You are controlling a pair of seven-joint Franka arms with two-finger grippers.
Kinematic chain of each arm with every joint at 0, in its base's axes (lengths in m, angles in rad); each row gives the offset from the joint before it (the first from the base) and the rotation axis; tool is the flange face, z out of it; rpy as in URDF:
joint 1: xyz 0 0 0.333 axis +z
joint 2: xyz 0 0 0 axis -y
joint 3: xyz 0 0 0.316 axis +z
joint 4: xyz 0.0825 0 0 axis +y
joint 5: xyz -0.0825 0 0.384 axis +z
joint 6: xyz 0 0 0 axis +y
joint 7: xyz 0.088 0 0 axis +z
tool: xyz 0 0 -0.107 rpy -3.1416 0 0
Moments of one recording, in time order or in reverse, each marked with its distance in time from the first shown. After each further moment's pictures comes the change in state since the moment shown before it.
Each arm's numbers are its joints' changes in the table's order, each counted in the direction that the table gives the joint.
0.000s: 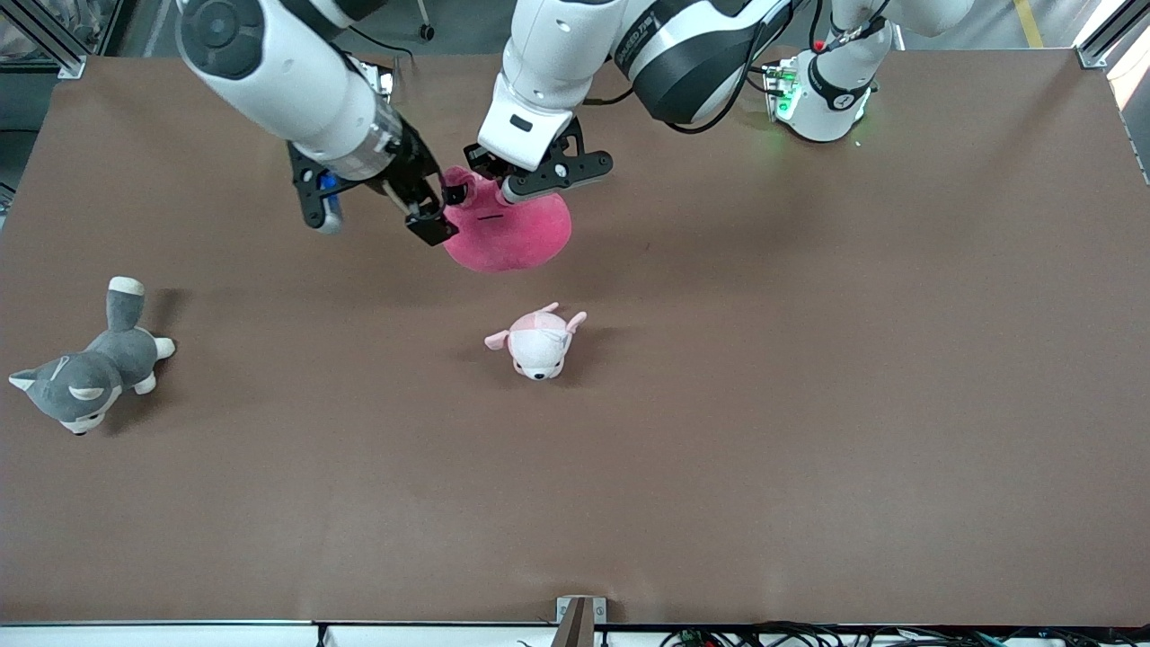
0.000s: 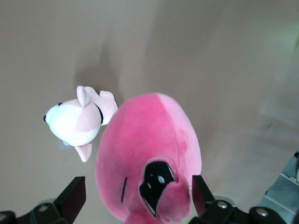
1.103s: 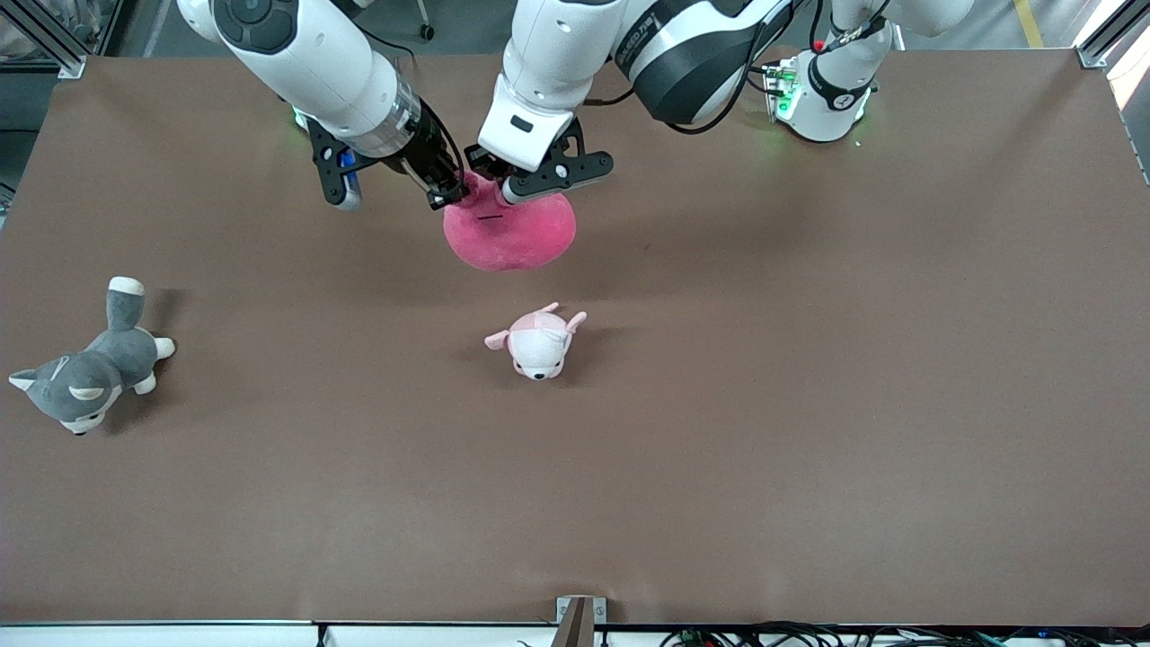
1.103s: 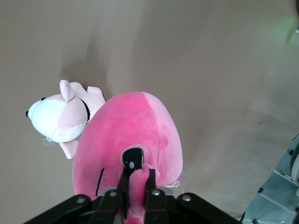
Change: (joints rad) left arm 0.000 0.000 0.002 0.000 0.000 0.000 0.000; right arm 0.024 0.057 -0.001 0.074 0.000 -0.011 -0.020
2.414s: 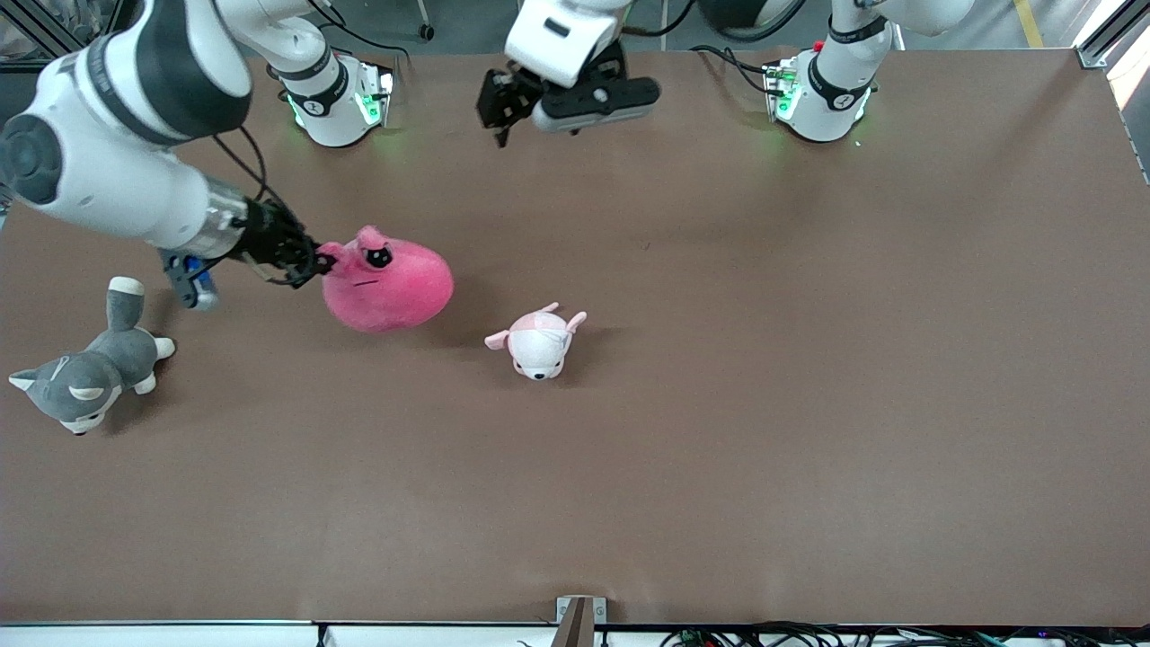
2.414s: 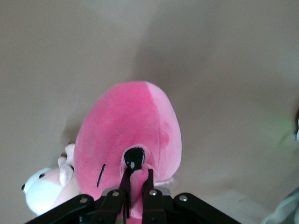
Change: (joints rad) left arm 0.035 0.162 0.008 -0.024 0.085 0.192 -0.070; right arm -0.397 -0.004 -0.039 0.173 -0.003 -0.044 0.713
